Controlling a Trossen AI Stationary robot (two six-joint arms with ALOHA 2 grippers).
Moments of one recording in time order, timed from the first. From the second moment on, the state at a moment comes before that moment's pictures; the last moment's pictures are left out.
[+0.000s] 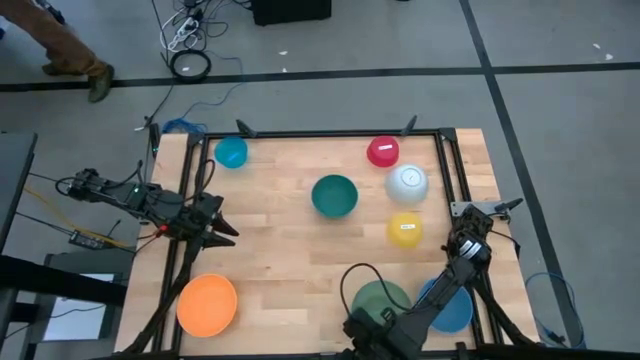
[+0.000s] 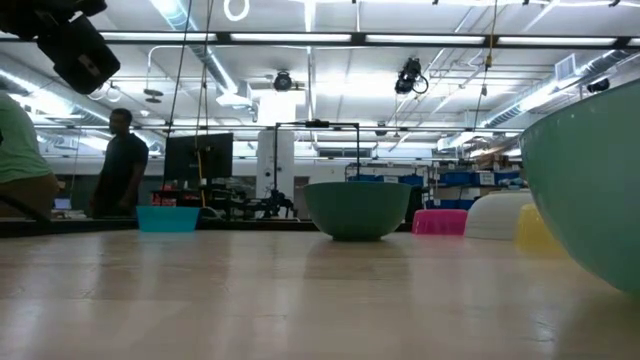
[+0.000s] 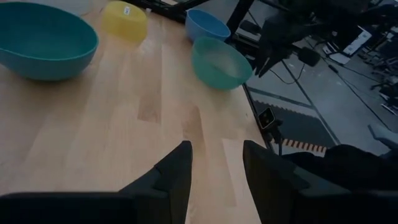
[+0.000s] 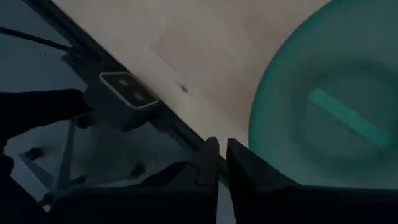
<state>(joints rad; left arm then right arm) -0.34 0.35 0.49 -0.51 -0.02 -0.48 0.79 2.29 2.15 -1.20 0.20 1.66</state>
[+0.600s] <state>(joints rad) -0.34 0.35 0.49 -0.49 0.00 -0.45 0.75 2.29 2.06 -1.17 0.05 1.68</state>
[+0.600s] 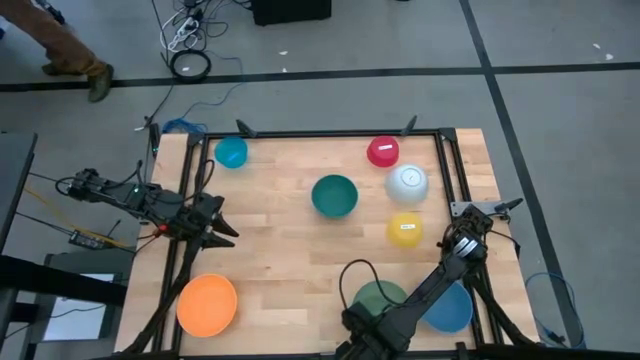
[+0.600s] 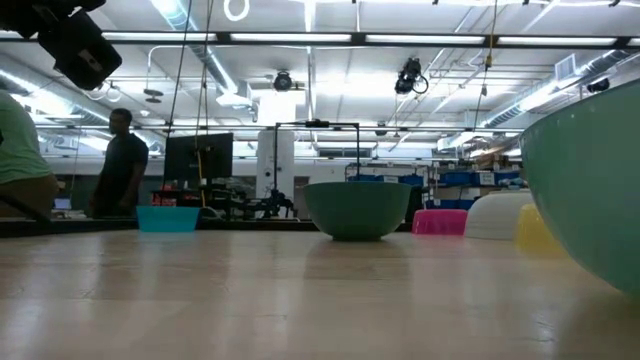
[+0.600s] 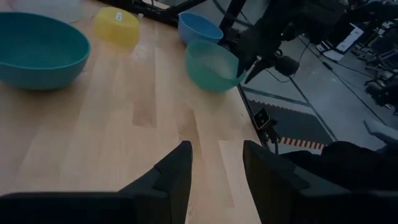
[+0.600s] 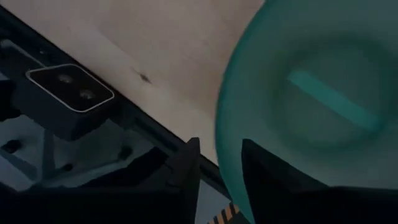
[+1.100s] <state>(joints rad) -0.34 0.35 0.49 -0.47 0.00 -0.44 0.66 2.29 1.96 -1.00 0.05 1.55</state>
